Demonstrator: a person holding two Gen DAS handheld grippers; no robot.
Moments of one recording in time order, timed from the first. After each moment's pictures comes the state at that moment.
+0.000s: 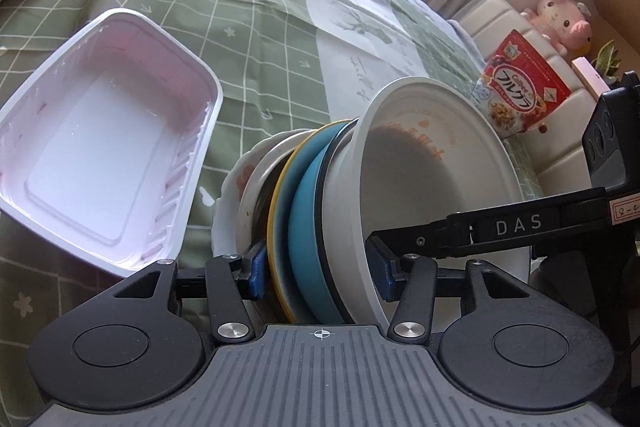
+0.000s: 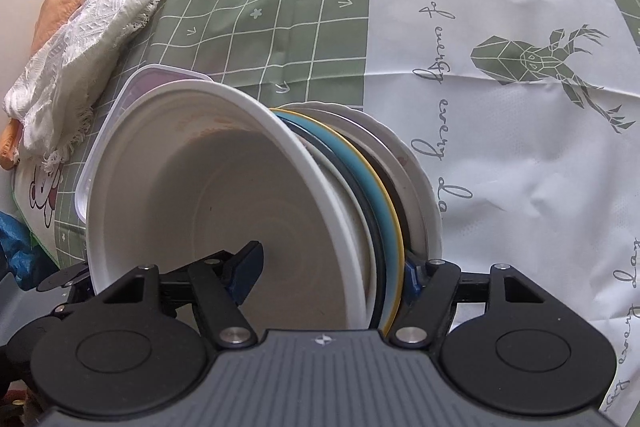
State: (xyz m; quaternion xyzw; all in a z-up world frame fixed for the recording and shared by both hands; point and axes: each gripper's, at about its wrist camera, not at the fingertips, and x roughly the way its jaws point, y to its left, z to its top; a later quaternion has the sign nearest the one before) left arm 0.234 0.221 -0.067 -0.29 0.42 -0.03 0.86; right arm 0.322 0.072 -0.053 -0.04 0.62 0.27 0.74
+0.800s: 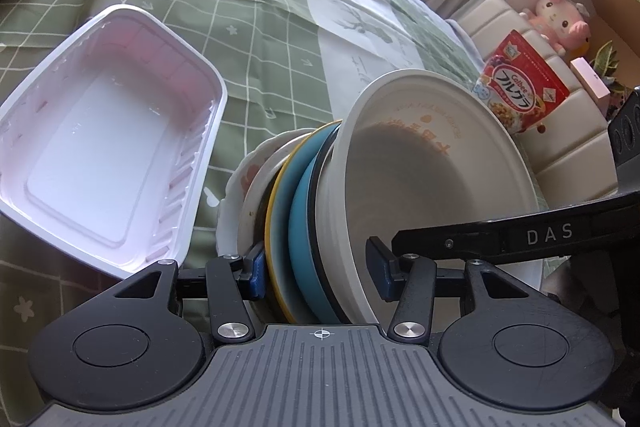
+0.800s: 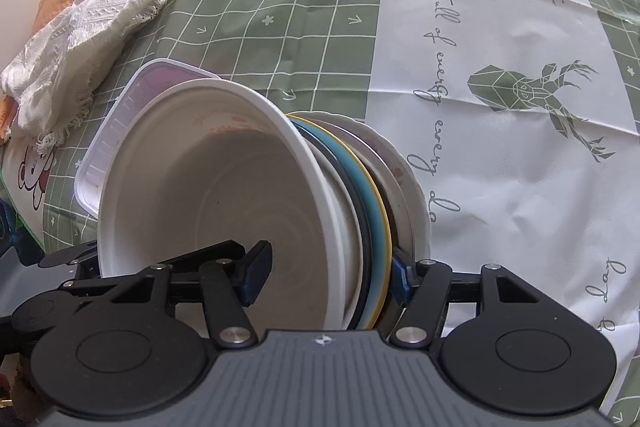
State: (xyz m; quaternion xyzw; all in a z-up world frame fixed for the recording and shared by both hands) left arm 0.235 0.226 -0.070 -0.30 0.42 -0.04 0.86; right arm 0.311 0.077 -0.036 -0.08 0.60 0.27 0.75
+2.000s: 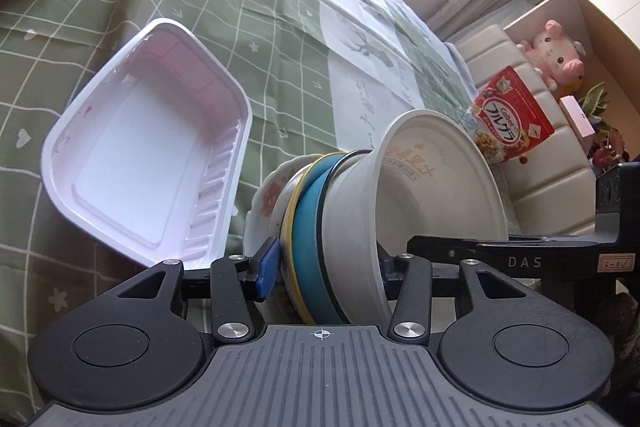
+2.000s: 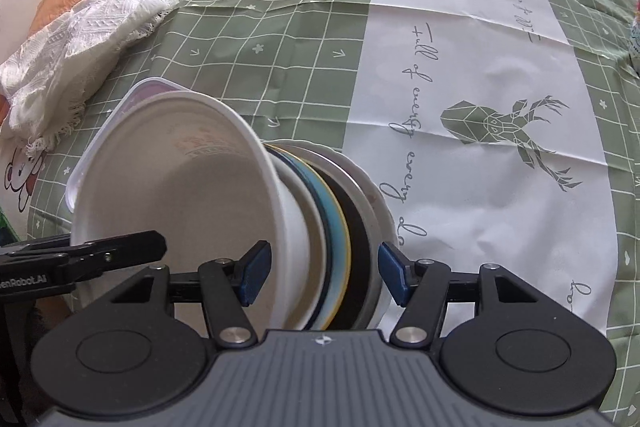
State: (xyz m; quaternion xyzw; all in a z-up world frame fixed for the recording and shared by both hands) left arm 0.221 0.266 -0.053 -0.36 0.41 -0.04 0.84; right arm 0.308 0.069 -0.019 -0.10 0.54 0.25 0.79
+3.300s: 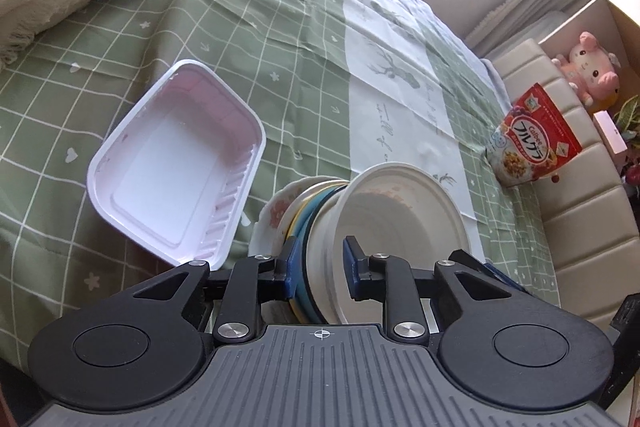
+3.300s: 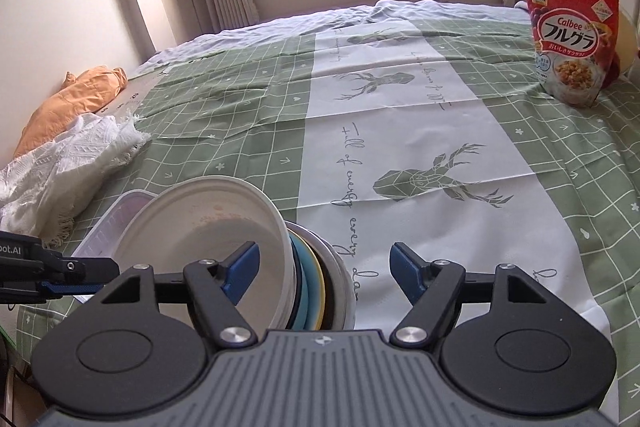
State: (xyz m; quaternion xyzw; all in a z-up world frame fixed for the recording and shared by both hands) left arm 0.212 0.251 -0.005 -0.34 0.41 0.03 0.84; right arm 0.246 0.007 -0.011 0.02 0.37 0.19 0.91
